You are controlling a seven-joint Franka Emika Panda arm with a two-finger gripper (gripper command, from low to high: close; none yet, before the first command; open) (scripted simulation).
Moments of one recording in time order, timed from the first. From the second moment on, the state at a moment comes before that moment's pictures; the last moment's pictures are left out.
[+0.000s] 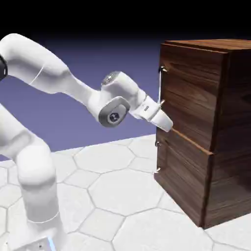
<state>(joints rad) -0.02 -0.59 0.05 -2.79 0.12 3.03 0.80</state>
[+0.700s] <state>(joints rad) -0.30 -0.78 0.40 -2.67 1.03 3.01 1.23</state>
